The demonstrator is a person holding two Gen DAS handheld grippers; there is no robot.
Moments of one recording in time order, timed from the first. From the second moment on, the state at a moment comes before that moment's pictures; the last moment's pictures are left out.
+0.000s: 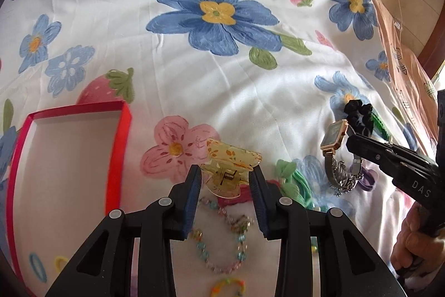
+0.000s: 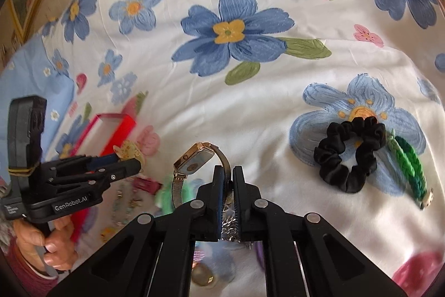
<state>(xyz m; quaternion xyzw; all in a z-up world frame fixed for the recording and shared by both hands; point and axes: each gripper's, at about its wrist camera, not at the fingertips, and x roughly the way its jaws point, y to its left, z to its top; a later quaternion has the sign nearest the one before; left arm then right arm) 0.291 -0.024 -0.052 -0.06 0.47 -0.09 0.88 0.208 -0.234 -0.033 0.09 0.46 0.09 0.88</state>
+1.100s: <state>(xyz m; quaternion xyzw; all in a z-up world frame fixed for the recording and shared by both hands) 0.164 0.093 0.007 -0.10 0.42 -0.02 0.90 0.178 -0.118 -0.004 0.07 0.39 0.20 0.90</state>
